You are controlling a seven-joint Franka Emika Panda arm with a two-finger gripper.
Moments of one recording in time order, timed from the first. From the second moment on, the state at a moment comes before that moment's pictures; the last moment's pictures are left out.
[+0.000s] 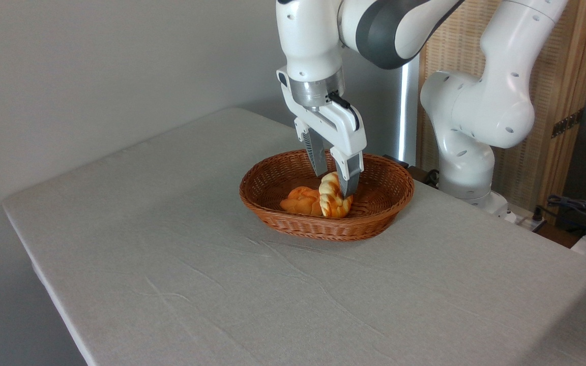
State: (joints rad) arm -0.23 -0.62 0.03 -2.57 -0.11 1.82 0.77
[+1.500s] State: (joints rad) arm -0.23 -0.62 0.03 -2.61 -0.08 1.86 0.78
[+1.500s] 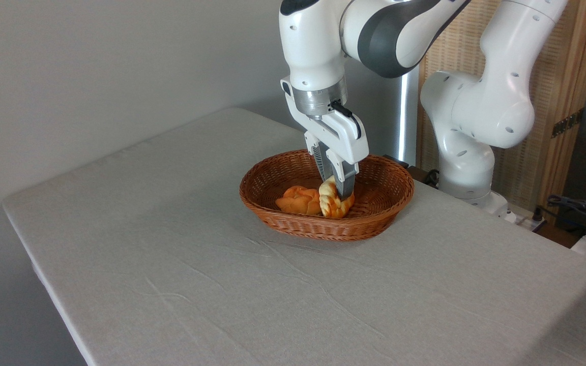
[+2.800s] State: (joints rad) arm -0.23 -0.34 0.05 -2.14 0.21 1.71 0.88
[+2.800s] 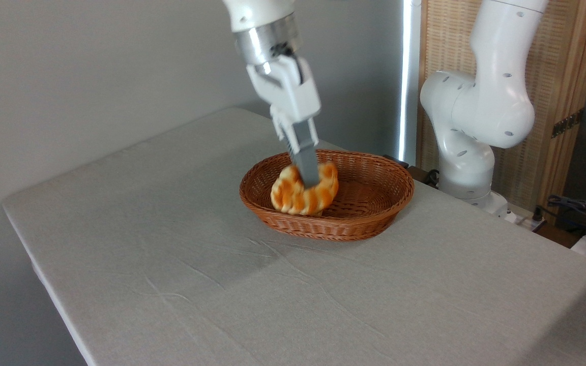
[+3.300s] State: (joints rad) arm -0.22 -0.05 0.12 -2.05 0.41 2.04 0.88
